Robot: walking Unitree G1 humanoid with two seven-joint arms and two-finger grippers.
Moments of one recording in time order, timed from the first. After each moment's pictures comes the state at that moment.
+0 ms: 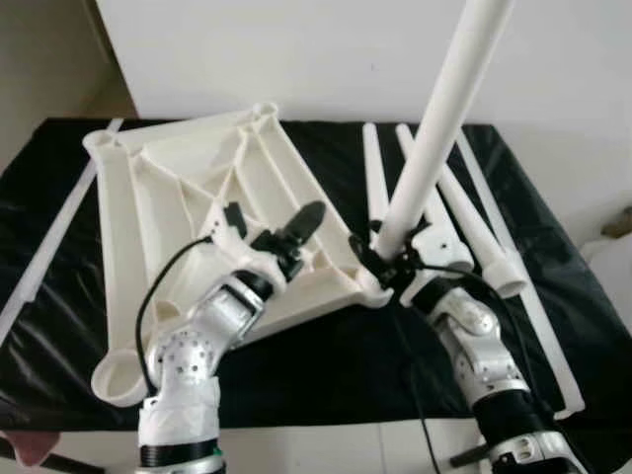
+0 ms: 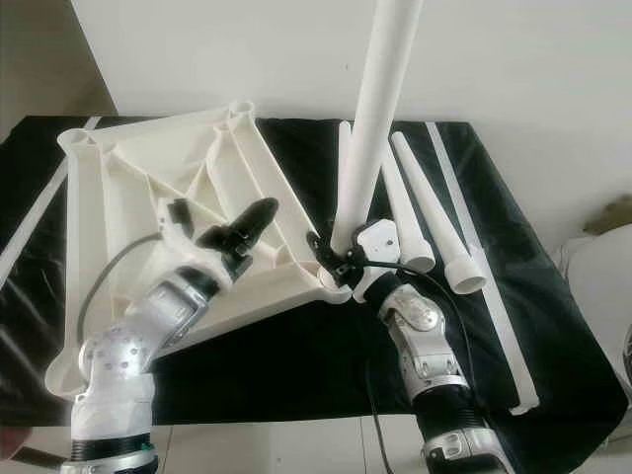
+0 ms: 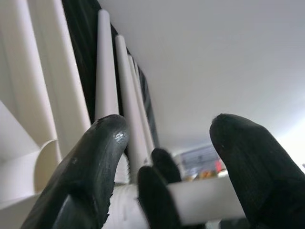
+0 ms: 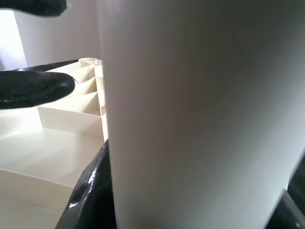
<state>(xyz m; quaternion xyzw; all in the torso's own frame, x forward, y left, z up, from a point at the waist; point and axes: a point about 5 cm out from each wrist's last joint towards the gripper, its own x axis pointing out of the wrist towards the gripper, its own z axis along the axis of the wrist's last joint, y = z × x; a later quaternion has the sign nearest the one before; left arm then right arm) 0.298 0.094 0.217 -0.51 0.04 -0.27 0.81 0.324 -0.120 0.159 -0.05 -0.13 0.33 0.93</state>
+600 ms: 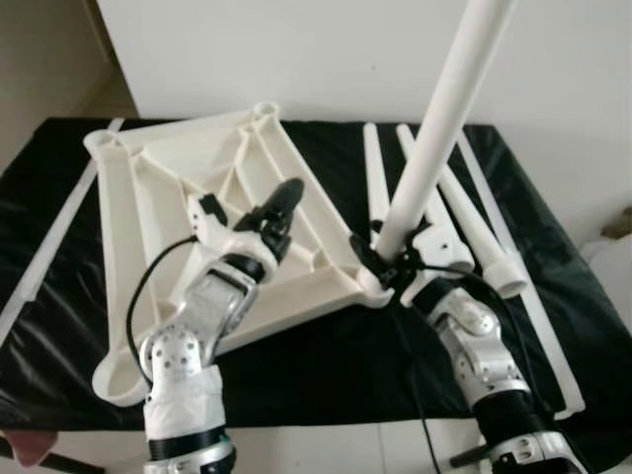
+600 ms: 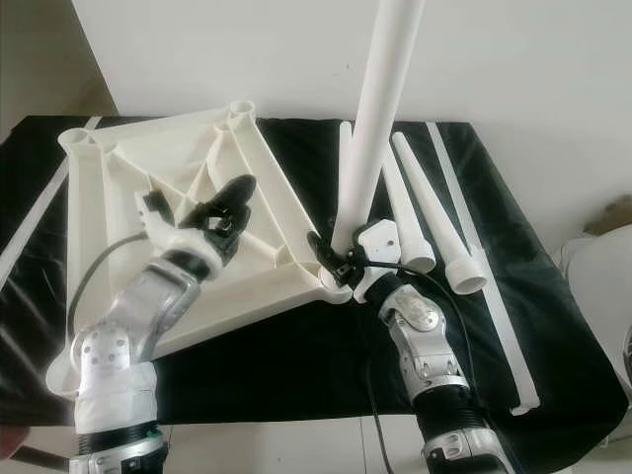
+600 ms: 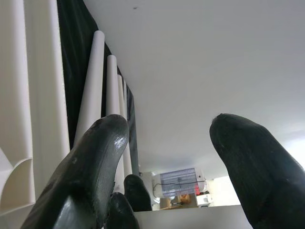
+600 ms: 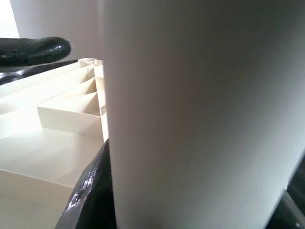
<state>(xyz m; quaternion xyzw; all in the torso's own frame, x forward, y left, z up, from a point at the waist) 0.298 0.104 0.236 -0.56 0.02 -0.25 0.79 0.324 -0.120 0.158 -0.05 -0.13 0.33 0.93</state>
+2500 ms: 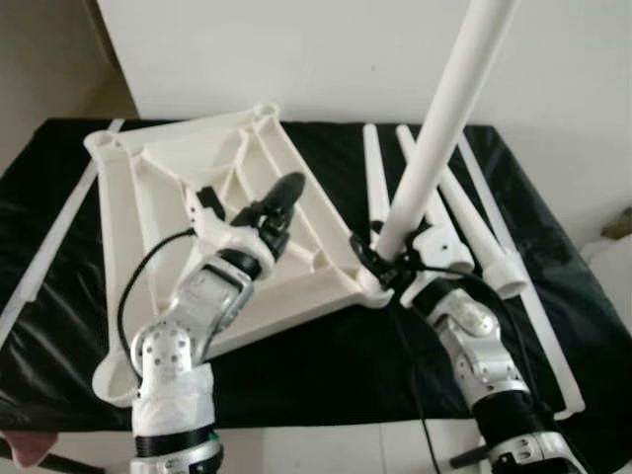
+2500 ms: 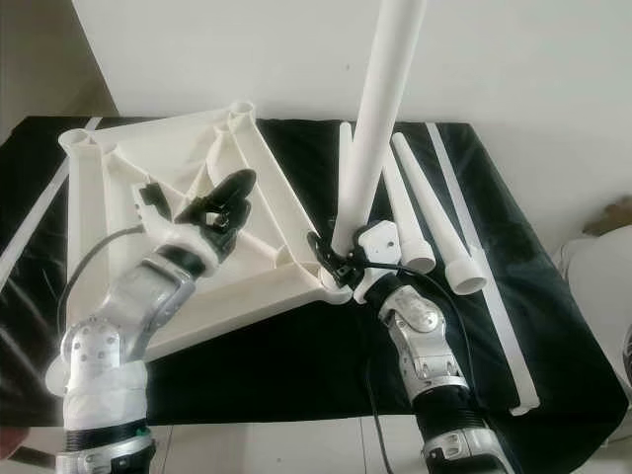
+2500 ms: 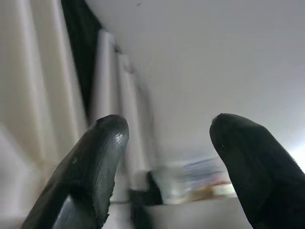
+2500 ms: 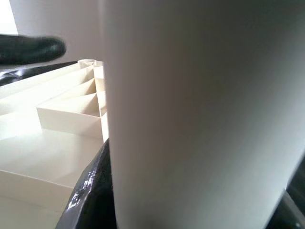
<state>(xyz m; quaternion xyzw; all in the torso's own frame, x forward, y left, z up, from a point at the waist) 0.295 0.106 0.238 -0.47 0.03 -0.25 0.85 0.324 -0.119 0.157 -0.05 -0.13 0.33 0.93</state>
